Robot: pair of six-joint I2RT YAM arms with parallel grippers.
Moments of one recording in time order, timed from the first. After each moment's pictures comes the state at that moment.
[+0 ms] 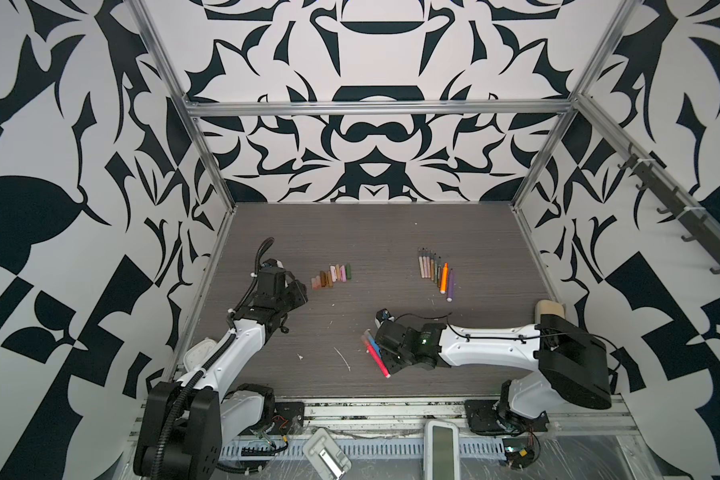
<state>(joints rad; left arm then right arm) -0.20 1.12 0.54 -0.18 0.07 -0.59 1.16 1.54 0.81 -0.45 0.12 0.68</state>
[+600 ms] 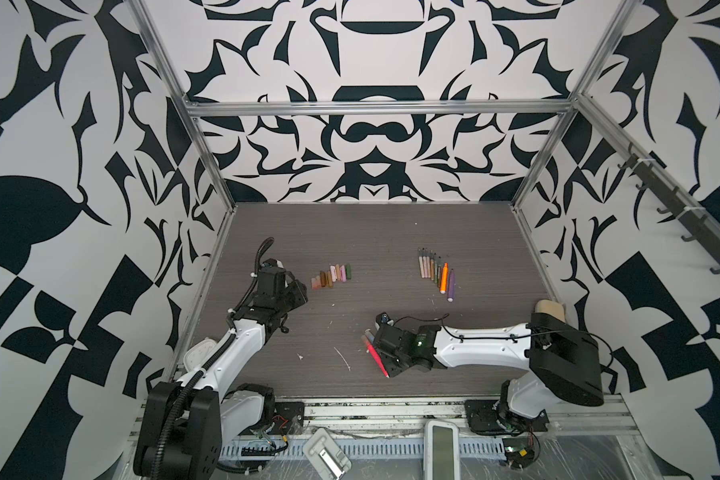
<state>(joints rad) -0.20 1.12 0.54 -0.18 0.07 -0.59 1.18 1.58 0.81 -0.49 0.14 0.70</state>
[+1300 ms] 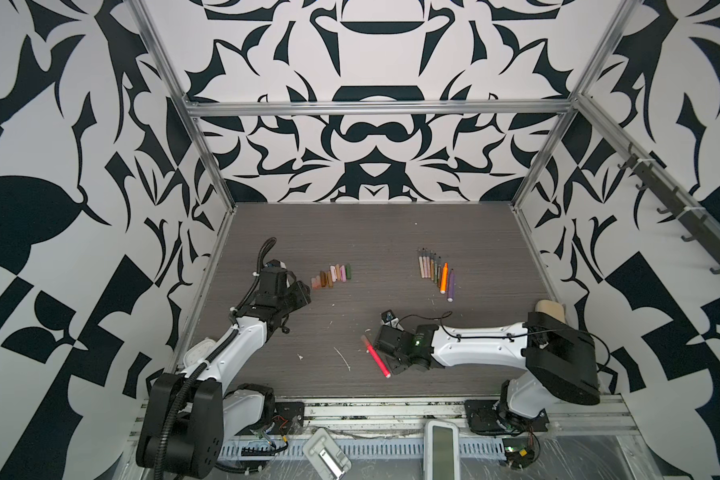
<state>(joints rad) -0.20 1.17 0.54 -0.17 0.11 -0.58 1.18 1.60 0.82 -0.55 0.24 0.73</state>
